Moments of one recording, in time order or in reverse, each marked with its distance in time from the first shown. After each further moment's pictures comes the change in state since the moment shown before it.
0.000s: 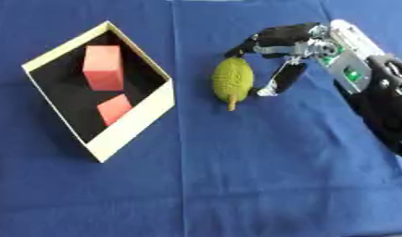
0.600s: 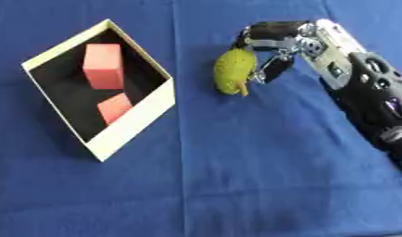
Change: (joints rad) left arm -0.006 -0.008 0.000 0.000 0.001 0.001 -0.004; right arm -0.043 0.058 -0.025 0.095 -0.038 0.058 -0.101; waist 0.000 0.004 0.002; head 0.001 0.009
